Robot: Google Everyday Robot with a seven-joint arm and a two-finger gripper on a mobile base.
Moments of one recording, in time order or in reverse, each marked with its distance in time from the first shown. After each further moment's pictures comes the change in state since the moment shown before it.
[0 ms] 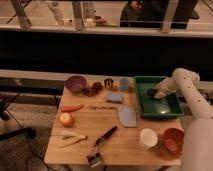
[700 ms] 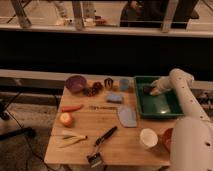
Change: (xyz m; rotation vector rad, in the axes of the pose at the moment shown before) arm -0.024 -0.016 0.034 0.050 -0.091 -0.052
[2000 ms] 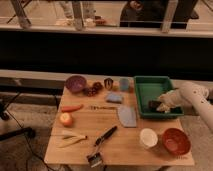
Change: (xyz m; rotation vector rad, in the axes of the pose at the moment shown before) arm 0.019 0.113 -0.078 -0.132 0.050 0.062
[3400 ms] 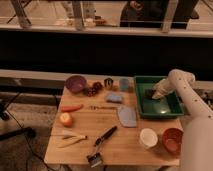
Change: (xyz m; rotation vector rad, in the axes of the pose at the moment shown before) arm -0.008 -0.094 0.038 0.069 0.066 -0.028
